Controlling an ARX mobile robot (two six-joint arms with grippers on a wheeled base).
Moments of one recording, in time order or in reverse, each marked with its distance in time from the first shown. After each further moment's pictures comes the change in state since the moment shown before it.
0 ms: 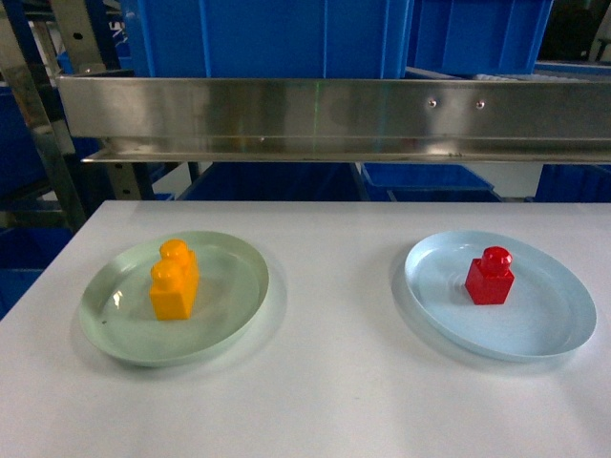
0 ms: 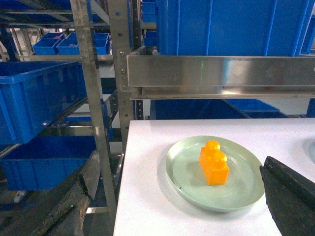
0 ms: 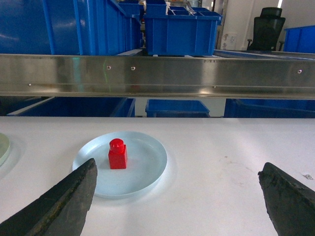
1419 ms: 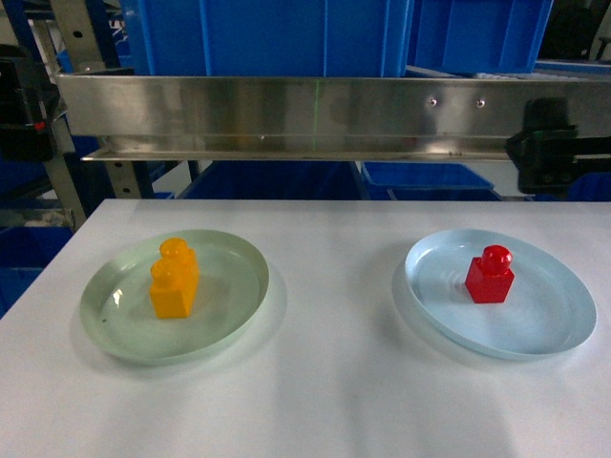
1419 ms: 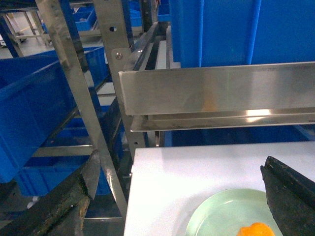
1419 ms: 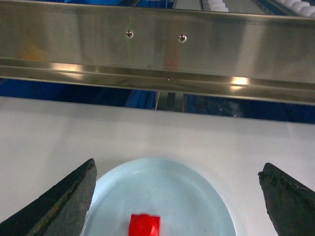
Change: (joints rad) left arm -0.076 1.407 0.549 0.746 -0.146 0.060; right arm 0.150 1.698 0.818 0.544 0.011 0.011
